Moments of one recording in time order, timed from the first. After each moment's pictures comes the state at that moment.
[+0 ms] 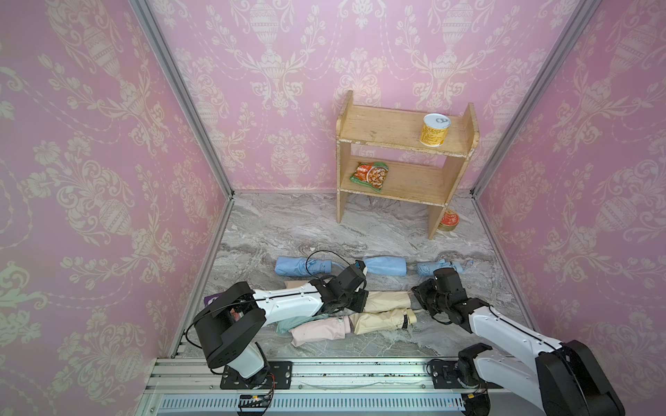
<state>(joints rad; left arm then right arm) -0.94 1.57 0.80 -0.15 0.06 -0.57 0.30 1.09 0.30 -0.08 -0.11 1.34</state>
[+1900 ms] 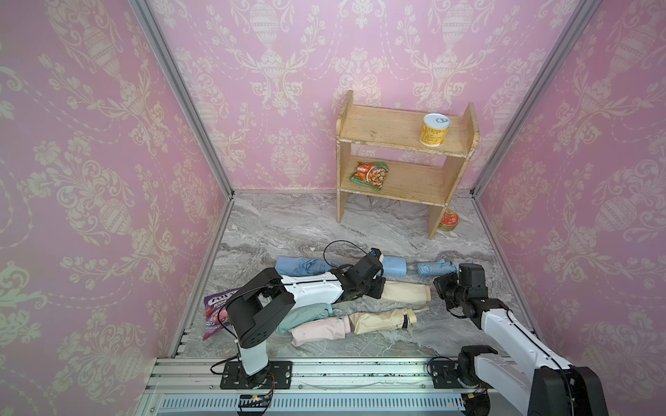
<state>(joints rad) -0.94 1.79 1.03 -0.06 0.04 -0.58 -0.01 0.99 0.34 -0.18 -0.15 1.23</state>
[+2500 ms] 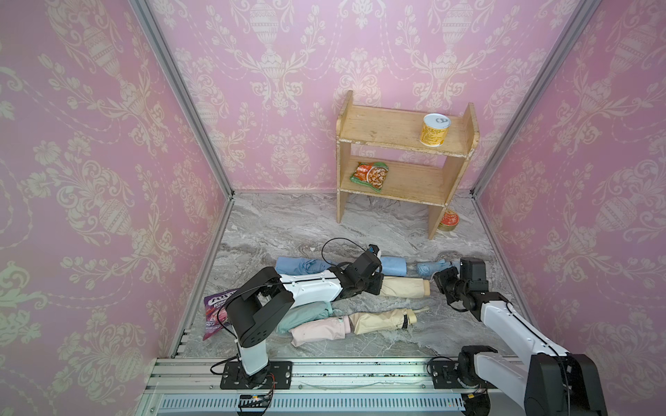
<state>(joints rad) -0.91 1.79 1.03 -0.05 0.00 -0.56 -0.04 1.06 0.40 -0.16 -0.18 1.19</state>
